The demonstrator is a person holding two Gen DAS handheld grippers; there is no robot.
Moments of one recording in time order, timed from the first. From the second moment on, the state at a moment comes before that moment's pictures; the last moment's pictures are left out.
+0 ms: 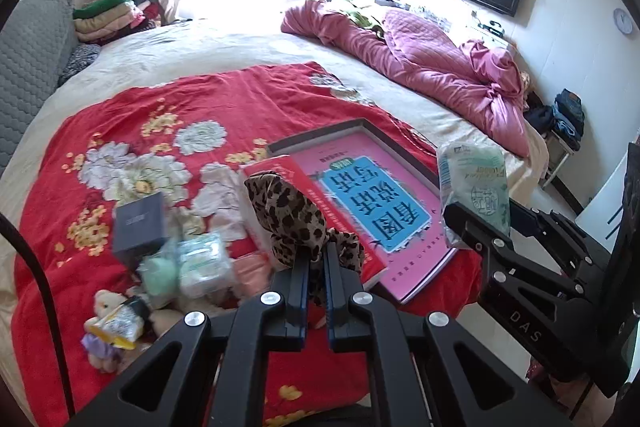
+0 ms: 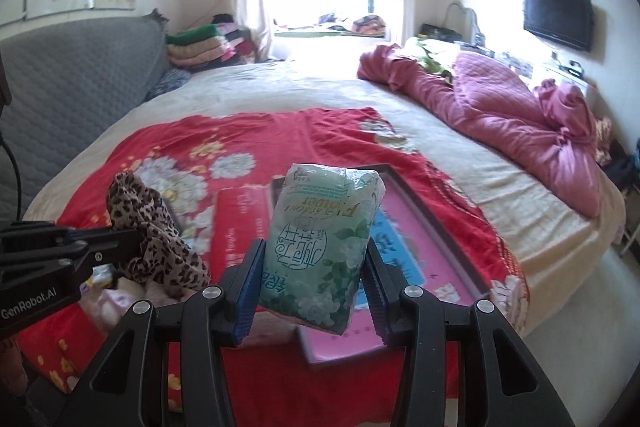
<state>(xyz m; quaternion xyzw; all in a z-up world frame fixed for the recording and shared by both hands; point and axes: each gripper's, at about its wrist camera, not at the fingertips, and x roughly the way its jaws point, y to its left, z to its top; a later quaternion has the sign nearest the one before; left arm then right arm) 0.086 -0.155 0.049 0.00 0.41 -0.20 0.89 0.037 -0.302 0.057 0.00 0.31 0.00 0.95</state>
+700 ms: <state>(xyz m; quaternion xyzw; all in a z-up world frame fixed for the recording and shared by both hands) 0.143 -0.275 0.014 0.05 0.46 -0.26 0.84 0.073 -0.402 0.034 0.06 0.34 -0.08 0.94</state>
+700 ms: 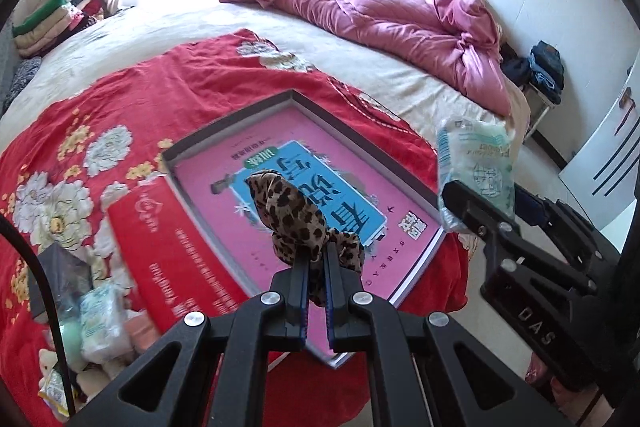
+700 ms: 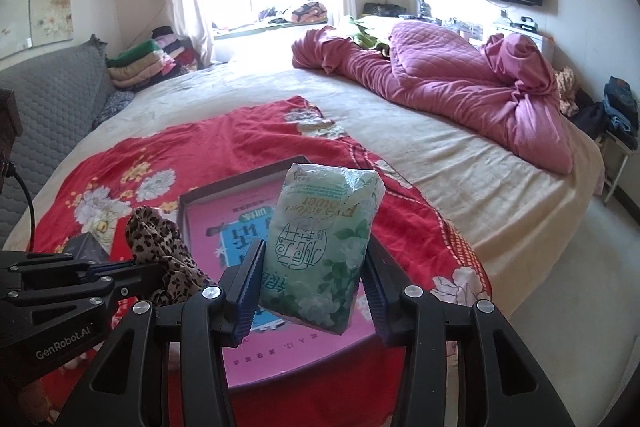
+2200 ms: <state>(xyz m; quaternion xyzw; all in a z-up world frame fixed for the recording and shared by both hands) 0.160 -0.317 -0.059 0.14 0.55 -0.25 0.78 0.133 -0.436 -0.059 0.05 0.46 -0.11 0.88</state>
